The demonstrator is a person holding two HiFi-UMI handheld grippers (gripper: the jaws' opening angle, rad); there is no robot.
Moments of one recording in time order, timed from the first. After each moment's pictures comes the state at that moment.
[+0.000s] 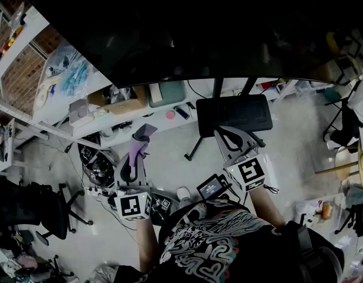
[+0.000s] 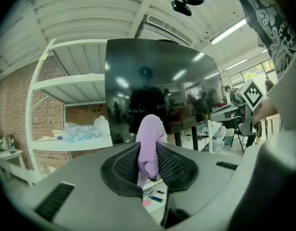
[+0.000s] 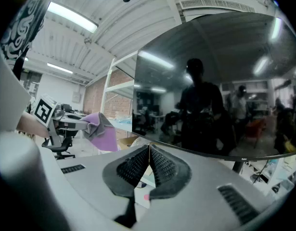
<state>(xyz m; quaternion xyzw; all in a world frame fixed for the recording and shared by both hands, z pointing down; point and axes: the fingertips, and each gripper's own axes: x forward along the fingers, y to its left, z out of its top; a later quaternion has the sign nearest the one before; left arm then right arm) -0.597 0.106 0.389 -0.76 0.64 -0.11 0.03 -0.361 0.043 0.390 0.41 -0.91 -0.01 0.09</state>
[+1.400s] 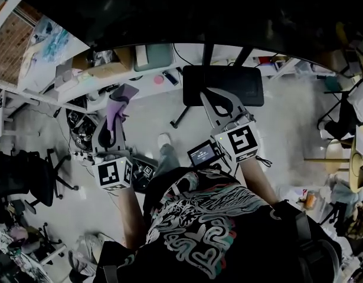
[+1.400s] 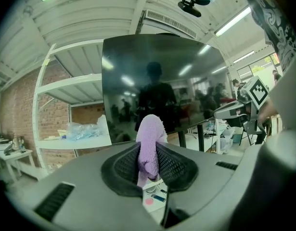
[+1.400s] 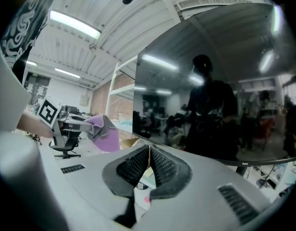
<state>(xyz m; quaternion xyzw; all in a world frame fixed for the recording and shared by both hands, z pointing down) -0.553 0.087 0.399 -0.73 0.68 -0.12 0.02 -0.318 0.017 0.396 0.37 -0.93 -0.02 0.08</state>
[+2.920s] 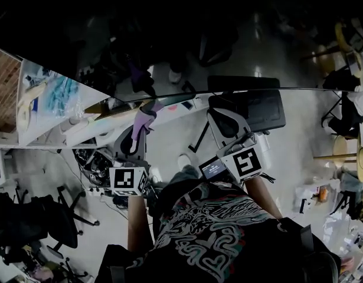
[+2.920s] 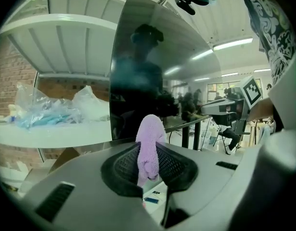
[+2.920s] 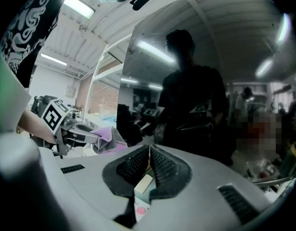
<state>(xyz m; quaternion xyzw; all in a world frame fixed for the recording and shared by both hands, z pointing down) -0.694 -0.118 0.451 -0.84 0.53 -0.12 -0.04 -0.507 -0.135 0.389 0.43 -0.90 -0.05 0.08</state>
